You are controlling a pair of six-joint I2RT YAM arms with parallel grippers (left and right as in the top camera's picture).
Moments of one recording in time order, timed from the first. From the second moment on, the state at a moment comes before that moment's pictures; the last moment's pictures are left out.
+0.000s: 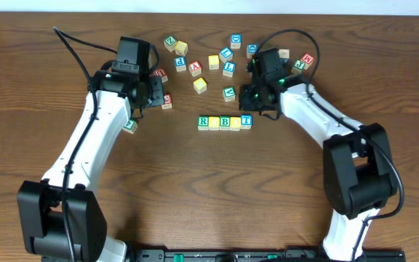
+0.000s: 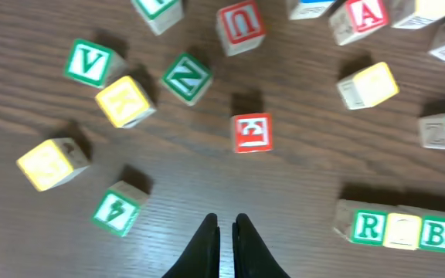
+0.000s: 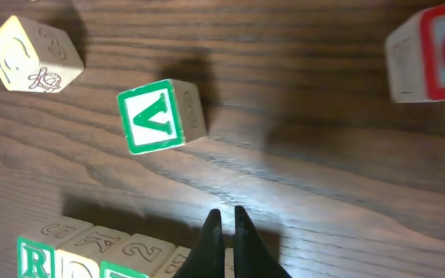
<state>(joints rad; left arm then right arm) -0.17 1.68 1.36 -0.80 -0.03 -0.30 0.36 2.01 1.40 -0.51 -0.16 0.35</state>
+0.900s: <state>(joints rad) -0.15 1.68 1.36 -0.82 -0.06 -0.29 0.41 2.06 1.40 -0.54 -0.11 0.36</state>
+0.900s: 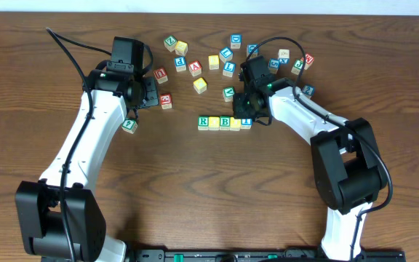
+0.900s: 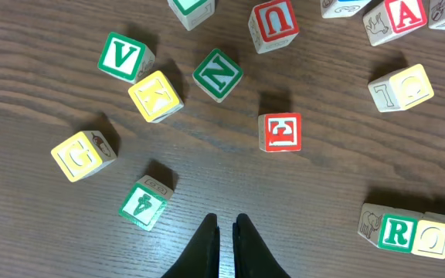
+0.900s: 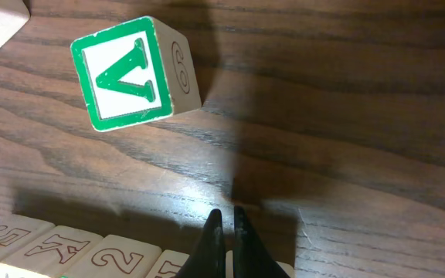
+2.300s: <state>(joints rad) -0.15 1.68 1.36 -0.82 -0.06 -0.29 0.33 2.05 1.40 -0.68 -0.09 0.44</state>
